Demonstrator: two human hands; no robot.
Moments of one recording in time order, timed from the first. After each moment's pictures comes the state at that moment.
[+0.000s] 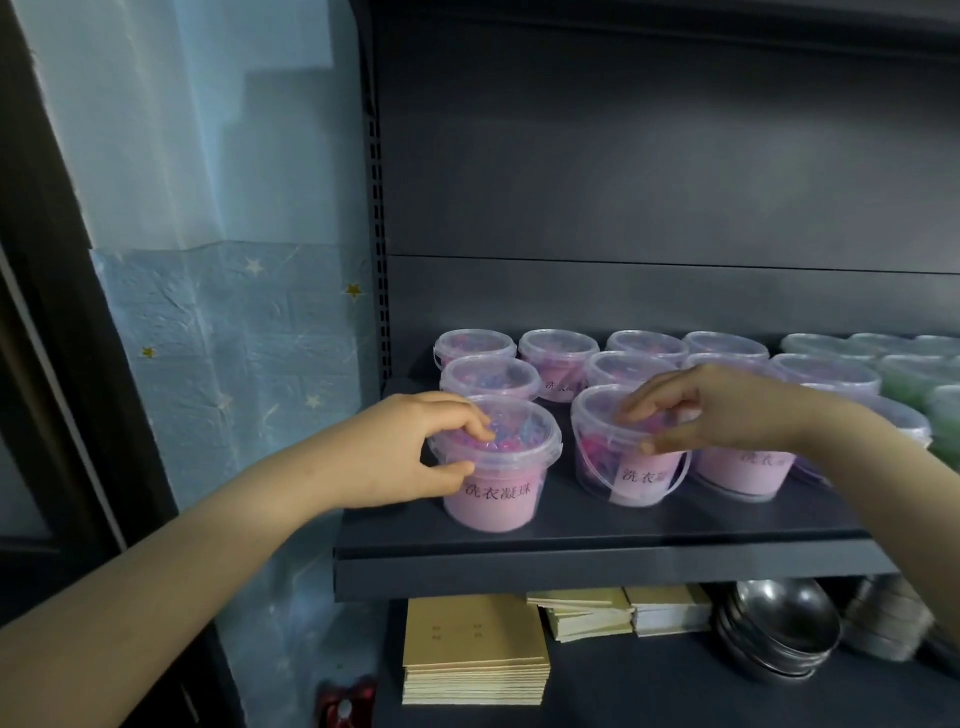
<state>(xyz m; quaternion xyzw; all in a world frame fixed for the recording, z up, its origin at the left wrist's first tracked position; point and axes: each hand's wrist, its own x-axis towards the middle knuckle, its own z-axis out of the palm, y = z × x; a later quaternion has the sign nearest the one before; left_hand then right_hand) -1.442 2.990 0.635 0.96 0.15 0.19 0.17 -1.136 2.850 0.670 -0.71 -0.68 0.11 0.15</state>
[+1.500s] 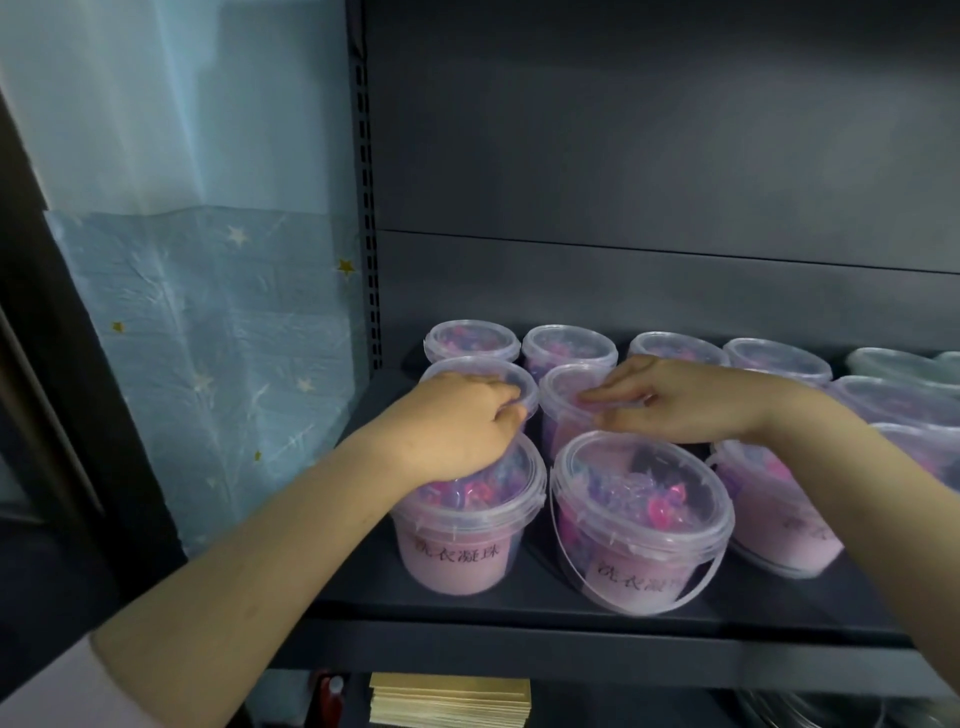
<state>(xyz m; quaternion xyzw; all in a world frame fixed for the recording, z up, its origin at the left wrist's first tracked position) -1.329 3.023 0.634 0.93 0.33 0.14 0.09 -1.108 2.933 0.671 -0.71 -0.69 0.12 0.07</state>
